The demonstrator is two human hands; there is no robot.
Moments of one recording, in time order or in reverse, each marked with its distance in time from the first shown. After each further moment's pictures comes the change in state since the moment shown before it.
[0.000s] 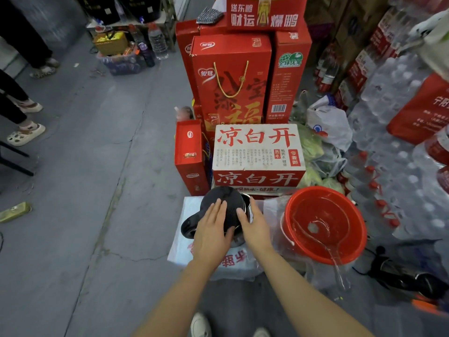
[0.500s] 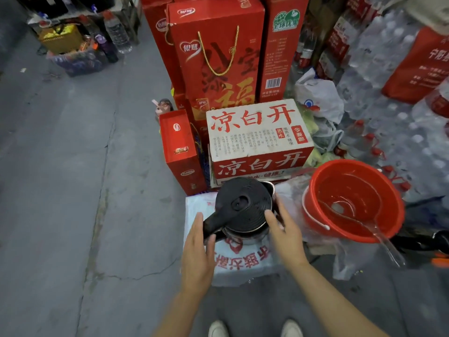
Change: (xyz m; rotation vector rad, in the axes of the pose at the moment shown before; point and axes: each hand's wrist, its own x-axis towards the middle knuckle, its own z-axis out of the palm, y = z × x) left_hand -0.021 -0.123 0.022 -0.353 0.049 -0.085; right_hand 0.004 0.069 0.050 0.237 0.204 0.037
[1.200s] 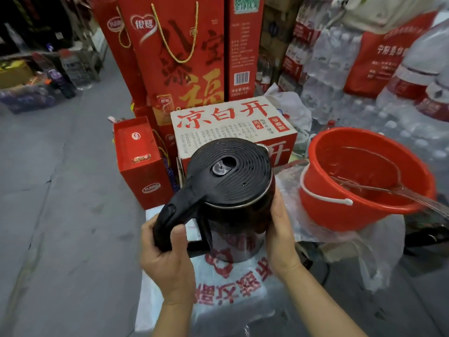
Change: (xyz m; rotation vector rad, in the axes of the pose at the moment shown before) left_hand 0.041 -0.049 0.075 -0.766 0.544 0.196; right_hand 0.039 0.096 0.057 0.530 0.066 -0.472
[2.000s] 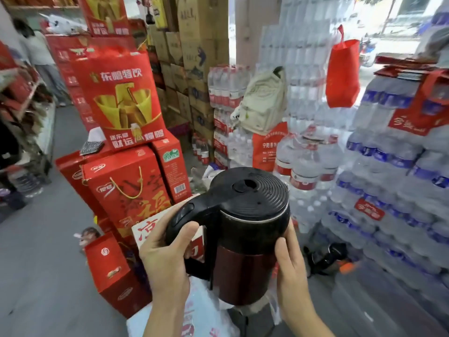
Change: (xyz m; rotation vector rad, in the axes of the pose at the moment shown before) left_hand 0.045 0.400 0.138 -0.473 -0.502 -0.222; right_hand -0.021 -0.395 -0.034 -0.007 0.416 -0.131
